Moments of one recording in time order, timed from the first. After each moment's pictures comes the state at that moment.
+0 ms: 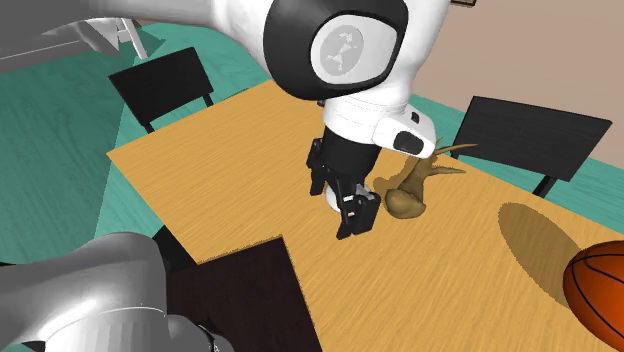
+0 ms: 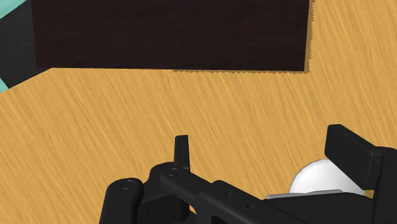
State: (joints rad) arm 0.03 -0.64 0.14 -2.49 0.09 1.67 0.04
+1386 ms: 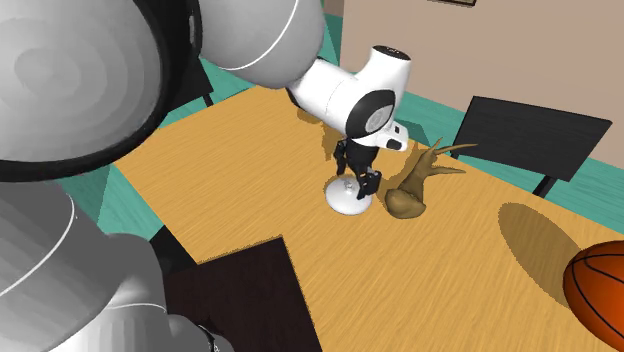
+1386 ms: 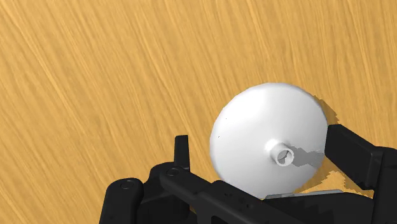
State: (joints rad) arm 0.11 0.07 0.34 -2.27 0.07 2.25 0.27
